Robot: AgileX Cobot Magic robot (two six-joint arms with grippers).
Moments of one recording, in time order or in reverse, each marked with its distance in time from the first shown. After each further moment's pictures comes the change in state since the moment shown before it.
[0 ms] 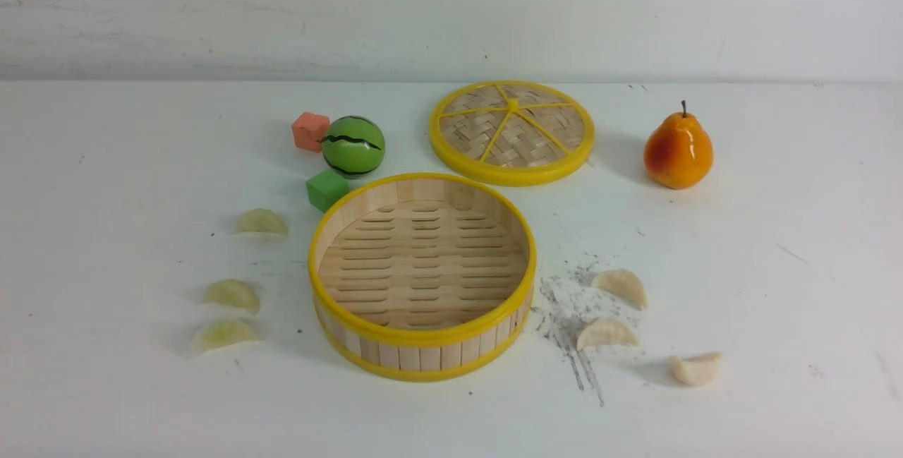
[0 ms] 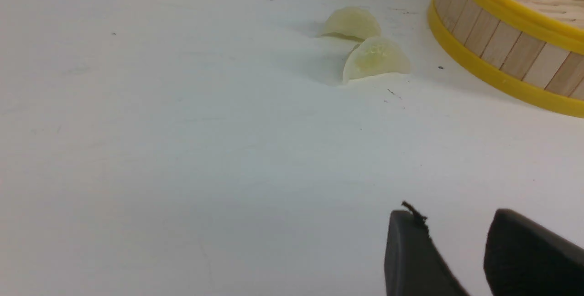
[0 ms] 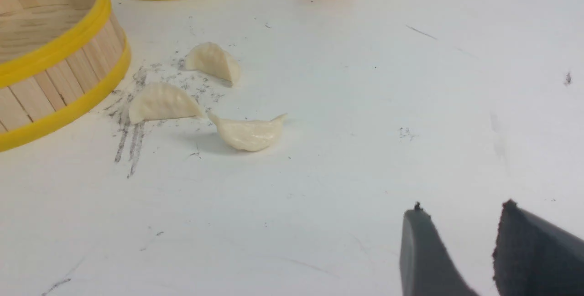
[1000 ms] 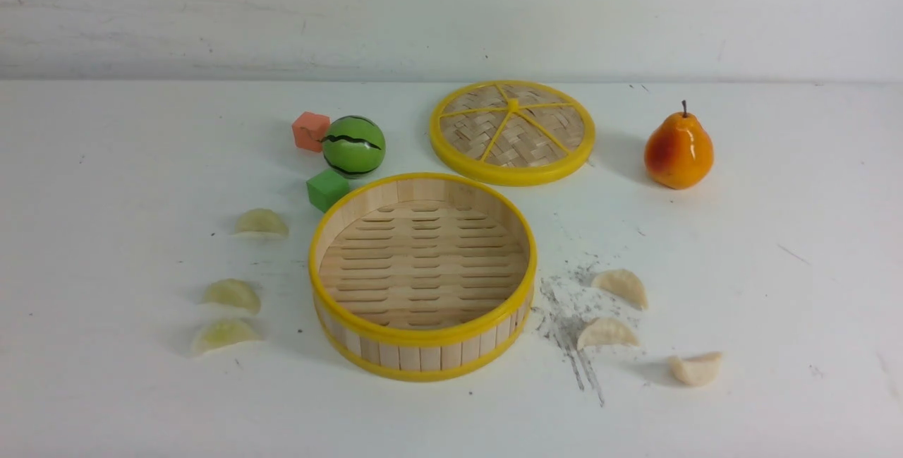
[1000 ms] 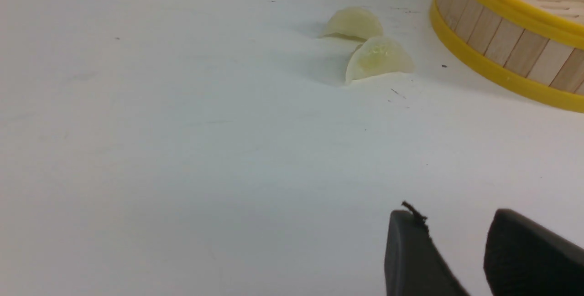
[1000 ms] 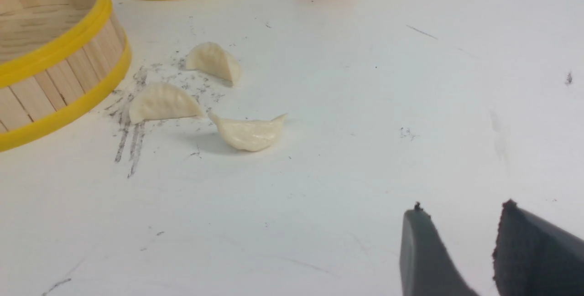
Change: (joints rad) right arm 0.000 0.000 0.000 0.000 0.000 0.000; left arm 0.000 0.000 0.000 0.028 -0.001 0.020
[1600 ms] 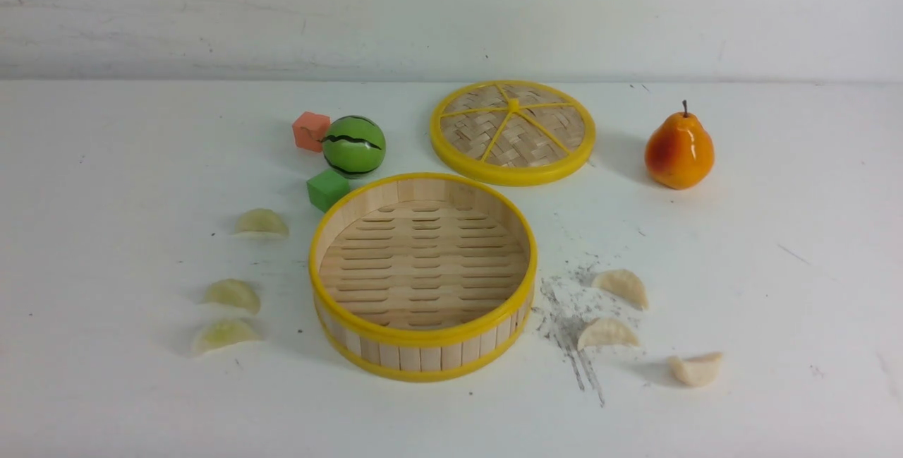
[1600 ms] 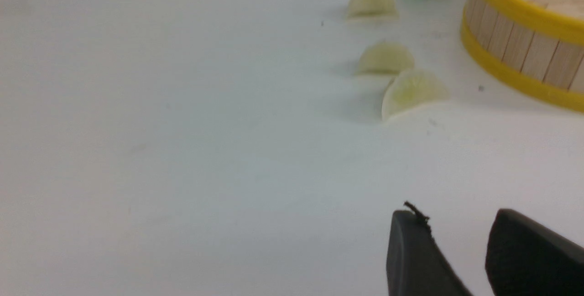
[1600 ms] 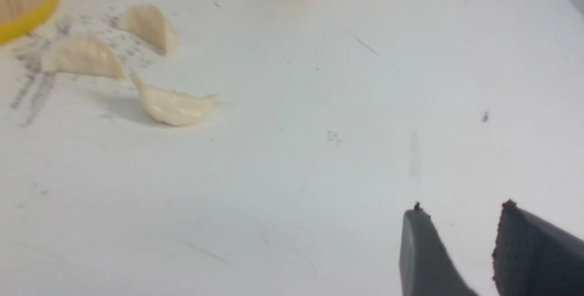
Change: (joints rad) right arm 0.000 0.000 0.000 -0.318 -0.002 -0.004; left arm 0.000 0.000 0.004 0.138 -0.100 0.009
